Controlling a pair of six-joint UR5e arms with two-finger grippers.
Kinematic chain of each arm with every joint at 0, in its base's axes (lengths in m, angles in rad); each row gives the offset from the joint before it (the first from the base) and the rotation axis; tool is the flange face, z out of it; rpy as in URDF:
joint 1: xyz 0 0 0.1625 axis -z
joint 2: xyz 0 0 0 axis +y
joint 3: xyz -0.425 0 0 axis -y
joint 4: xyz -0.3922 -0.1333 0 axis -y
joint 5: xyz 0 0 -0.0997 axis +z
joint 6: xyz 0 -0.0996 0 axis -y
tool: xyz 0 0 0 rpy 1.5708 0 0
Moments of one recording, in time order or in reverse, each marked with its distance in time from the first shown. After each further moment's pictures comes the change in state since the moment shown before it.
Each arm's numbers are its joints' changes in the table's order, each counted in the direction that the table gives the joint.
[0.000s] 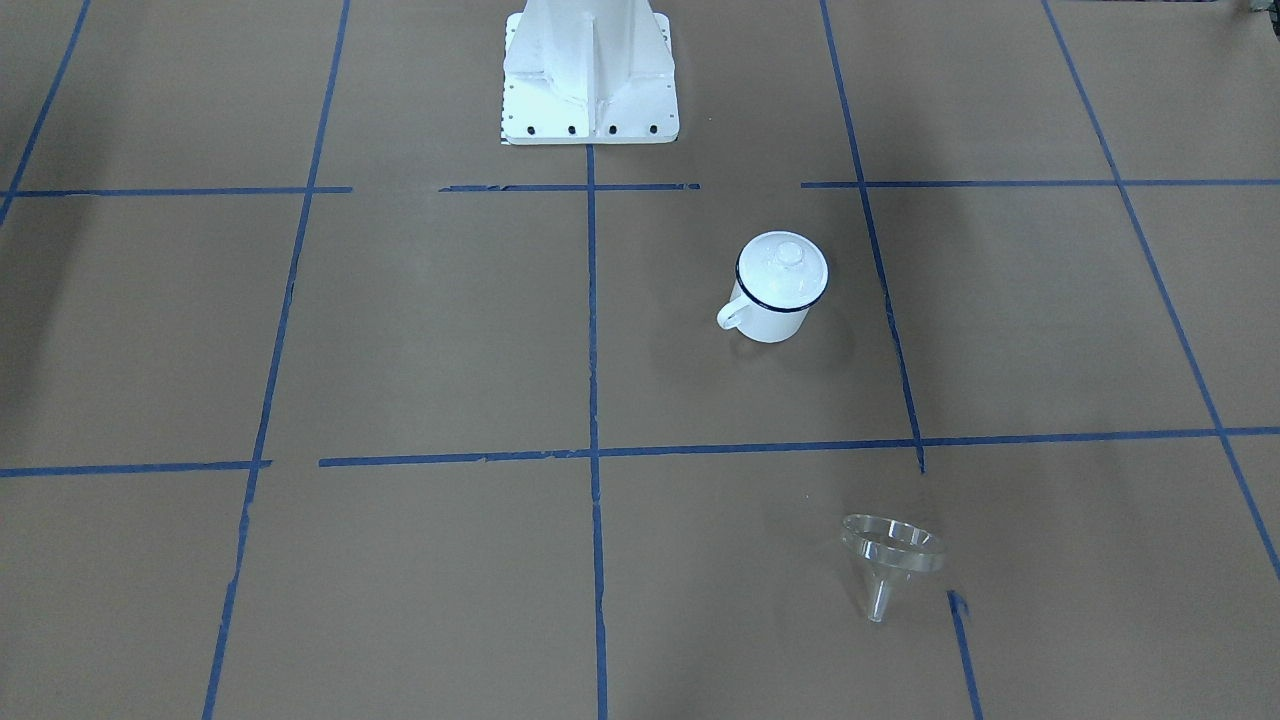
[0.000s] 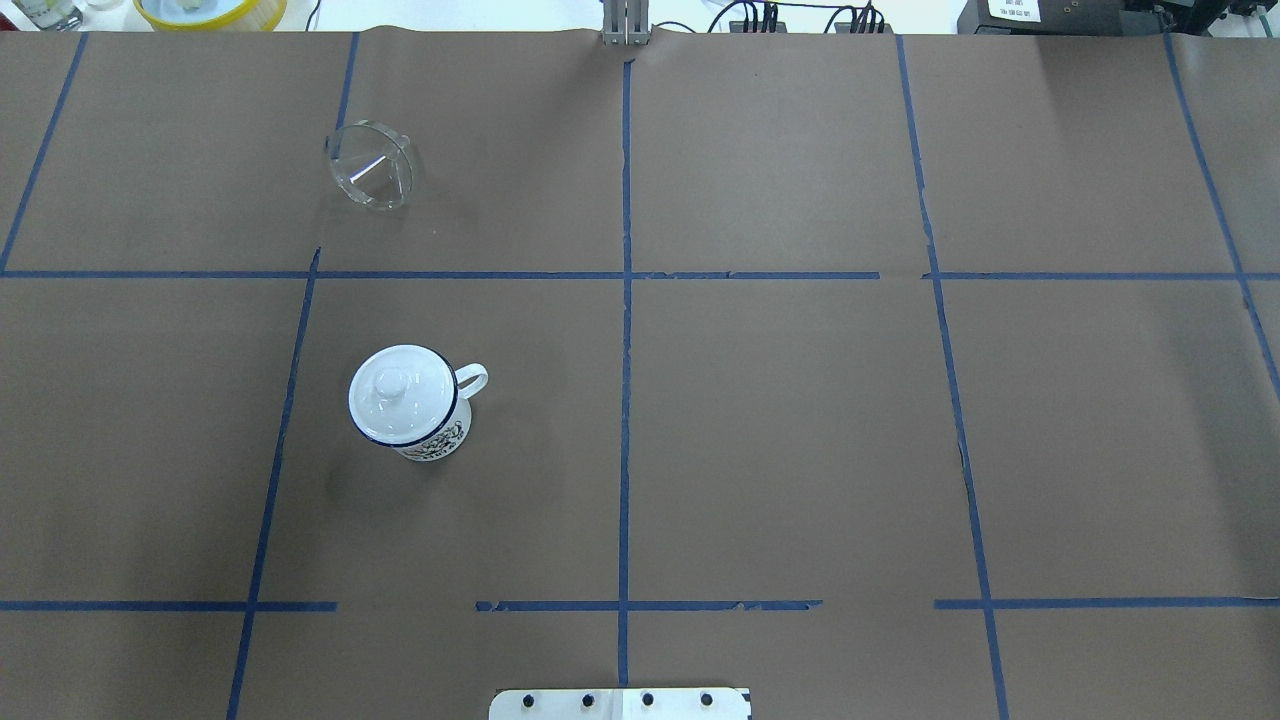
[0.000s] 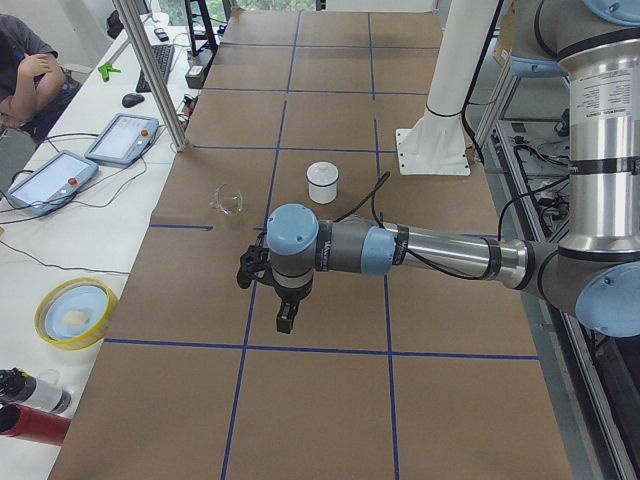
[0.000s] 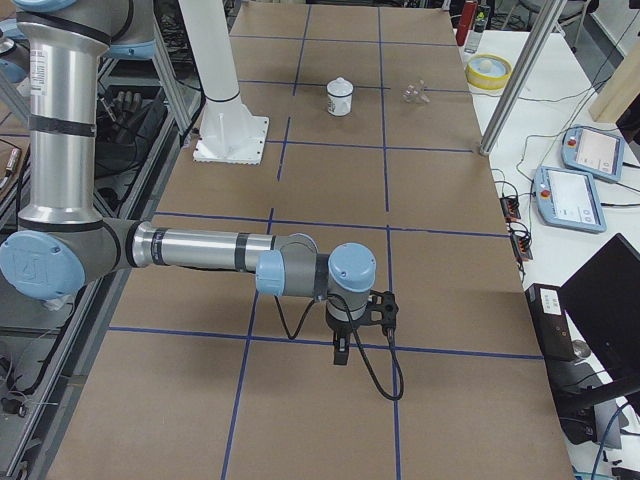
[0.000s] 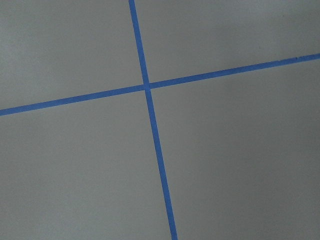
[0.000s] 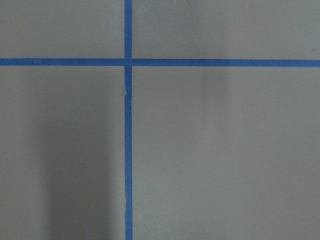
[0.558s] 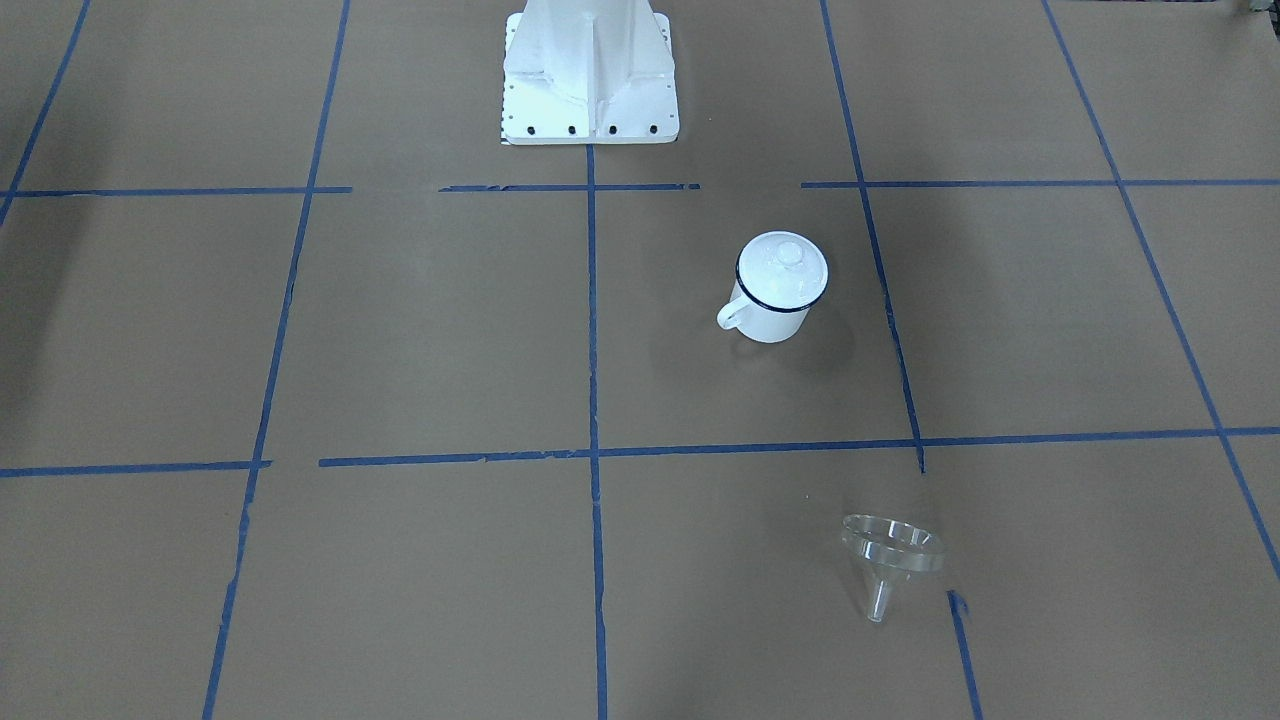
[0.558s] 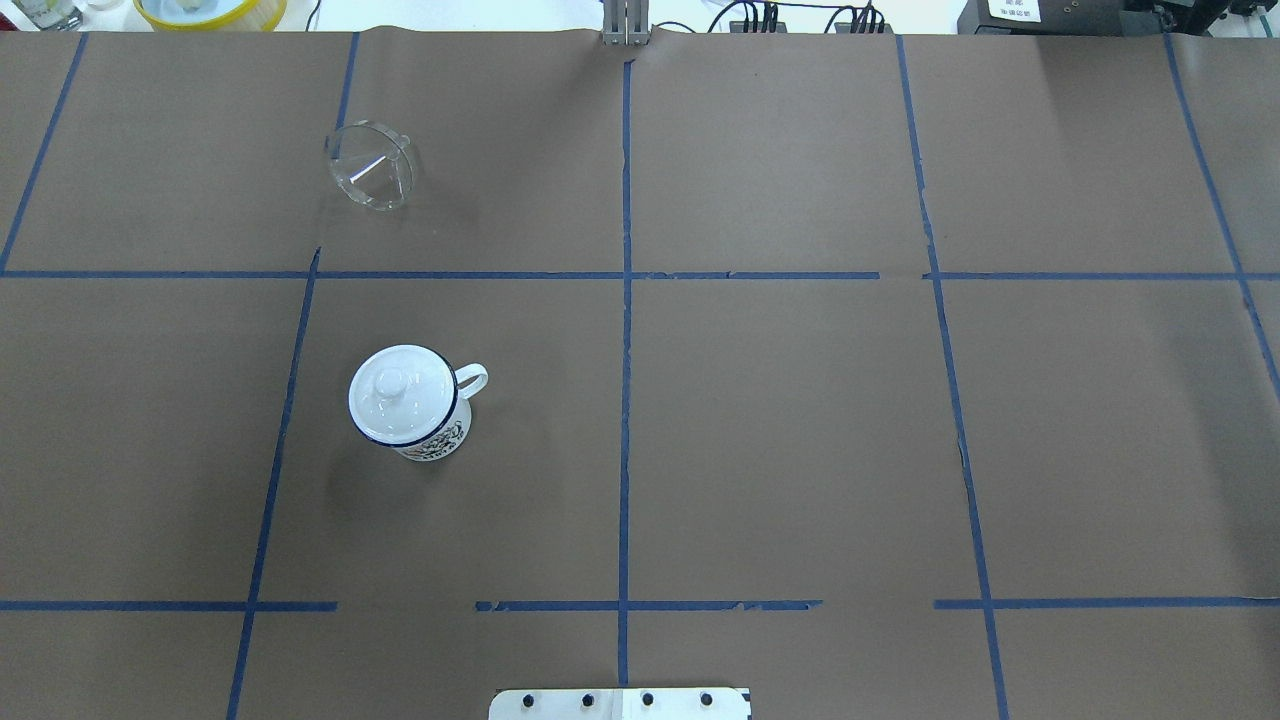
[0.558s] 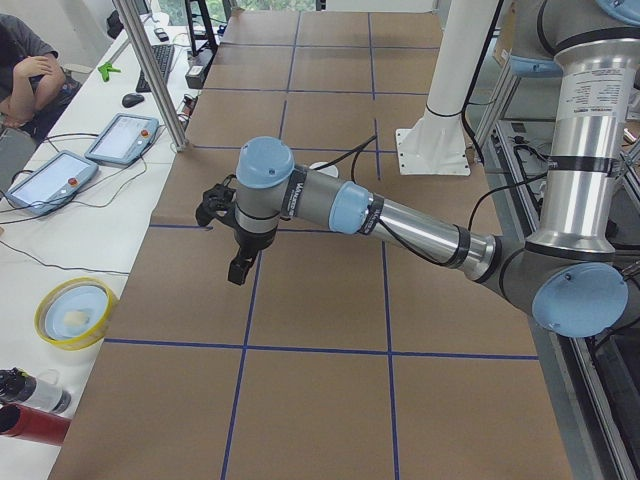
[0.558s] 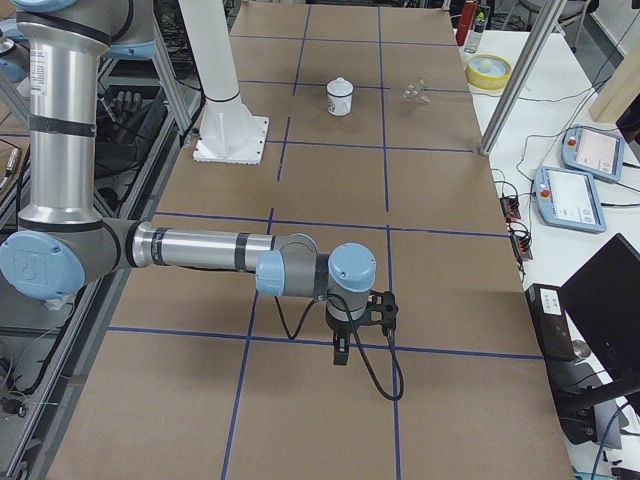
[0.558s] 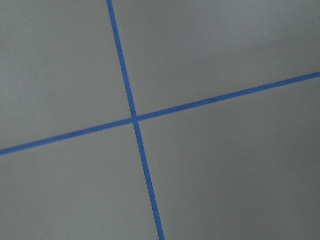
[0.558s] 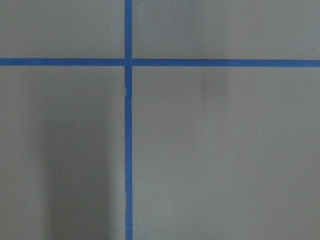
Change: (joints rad) left arm 0.063 0.169 -0.042 -0.024 -0.004 -0.071; right arm 0.000 0.000 -0.001 0.000 0.000 0.000
